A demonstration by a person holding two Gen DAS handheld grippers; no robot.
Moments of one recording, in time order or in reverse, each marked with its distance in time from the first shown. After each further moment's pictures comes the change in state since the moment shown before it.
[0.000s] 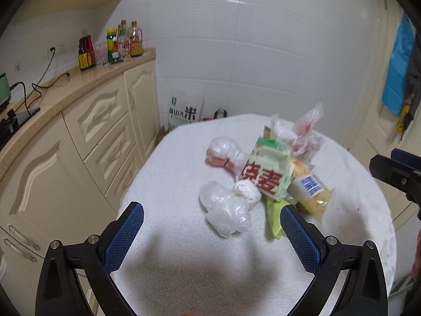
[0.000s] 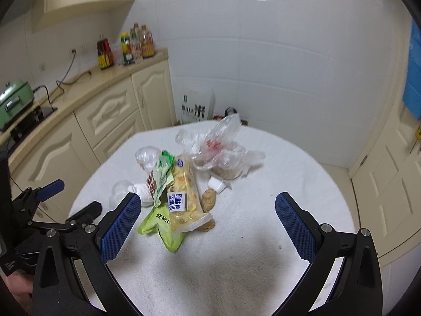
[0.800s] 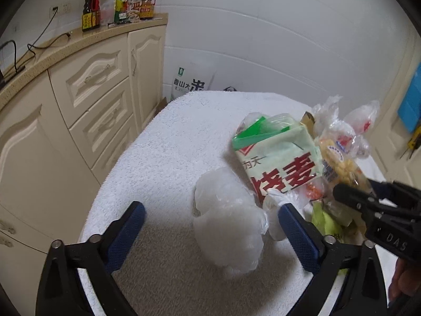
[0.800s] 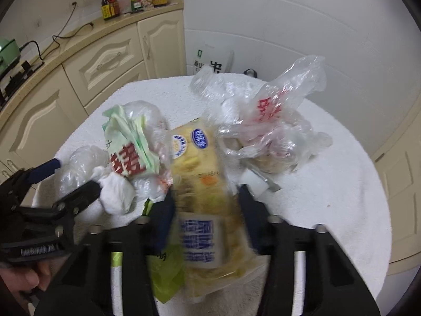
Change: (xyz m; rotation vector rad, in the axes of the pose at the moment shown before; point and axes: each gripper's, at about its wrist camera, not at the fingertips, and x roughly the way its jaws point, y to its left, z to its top) left arm 0.155 0.014 0.047 -0.133 0.107 -0.029; right arm 0.127 0.024 0.002 -0.097 0.219 0.041
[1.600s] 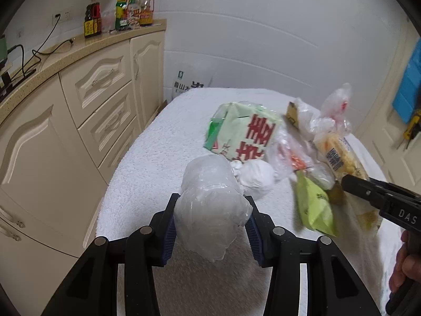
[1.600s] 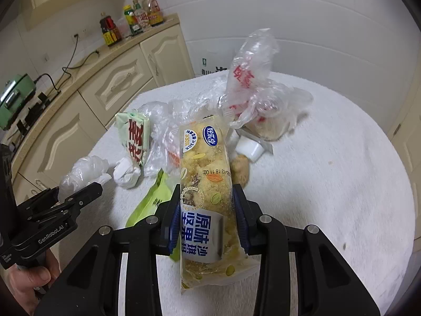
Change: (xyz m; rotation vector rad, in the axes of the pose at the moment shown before) left arm -0.050 0.013 -0.056 0.047 -0.029 0.017; right arm -0.038 -0.026 -0.043 0.159 -0.061 0.147
